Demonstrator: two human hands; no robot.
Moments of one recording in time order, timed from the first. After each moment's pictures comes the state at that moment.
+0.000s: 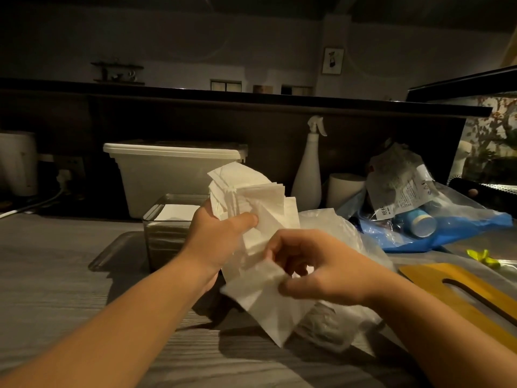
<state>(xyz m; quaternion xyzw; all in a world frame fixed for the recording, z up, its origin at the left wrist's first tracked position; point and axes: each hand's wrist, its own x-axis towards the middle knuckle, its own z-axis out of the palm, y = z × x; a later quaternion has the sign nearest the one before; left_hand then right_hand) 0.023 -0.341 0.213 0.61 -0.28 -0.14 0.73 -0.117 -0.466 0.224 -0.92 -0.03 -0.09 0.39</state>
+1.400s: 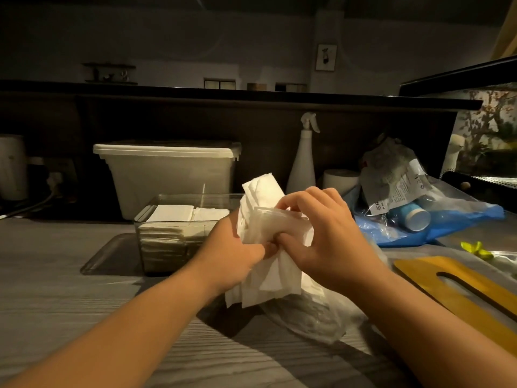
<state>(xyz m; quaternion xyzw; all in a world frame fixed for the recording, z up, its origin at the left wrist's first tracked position) 0.007 -0.346 0.205 0.65 -0.43 -0.15 0.60 -0.109 -0.473 0.213 -0.91 0.07 -0.41 0.08</state>
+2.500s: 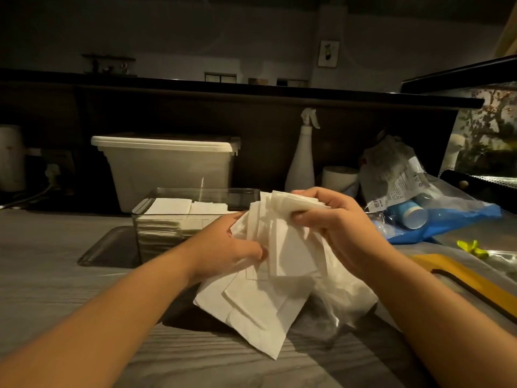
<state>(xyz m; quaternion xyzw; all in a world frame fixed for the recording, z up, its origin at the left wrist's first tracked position) 0.012 -0.331 0.220 0.72 -0.47 -0.23 0.46 -0.112 -0.496 0.223 -0.76 0.07 -0.31 0.57</state>
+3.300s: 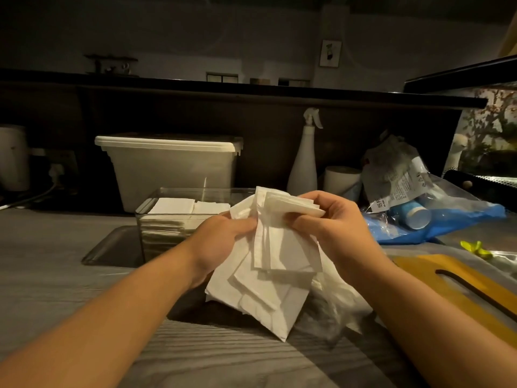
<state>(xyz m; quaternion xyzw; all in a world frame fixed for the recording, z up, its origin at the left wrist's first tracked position) 0.013 -0.331 0.221 0.67 -0.35 -0.29 0.58 -0.104 -0.480 0.216 -0.74 0.12 -0.36 0.56</state>
